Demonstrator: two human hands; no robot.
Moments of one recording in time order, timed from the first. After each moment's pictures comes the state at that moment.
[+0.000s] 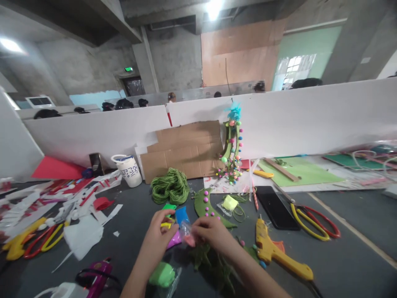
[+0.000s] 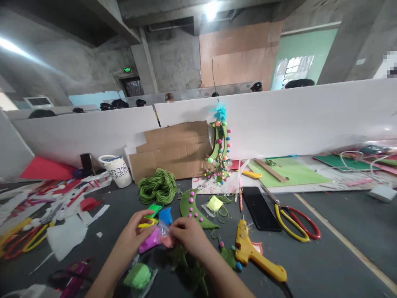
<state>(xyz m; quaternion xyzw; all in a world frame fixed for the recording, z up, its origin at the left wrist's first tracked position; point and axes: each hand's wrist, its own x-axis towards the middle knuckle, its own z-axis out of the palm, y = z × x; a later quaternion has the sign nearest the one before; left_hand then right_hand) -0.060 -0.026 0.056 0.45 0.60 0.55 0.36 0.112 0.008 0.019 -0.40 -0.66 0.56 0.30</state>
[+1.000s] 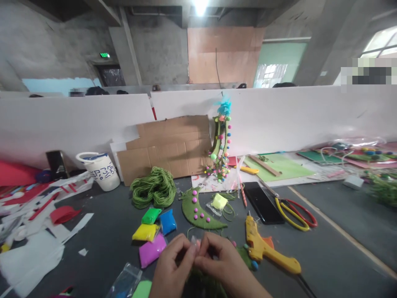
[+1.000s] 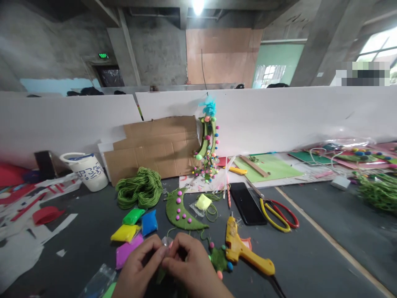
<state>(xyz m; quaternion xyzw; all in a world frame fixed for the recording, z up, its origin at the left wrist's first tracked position) 0.000 -0.041 0.019 0.56 0.54 0.47 0.41 0.135 -0.025 0.014 -0.42 -0.57 0.58 0.41</state>
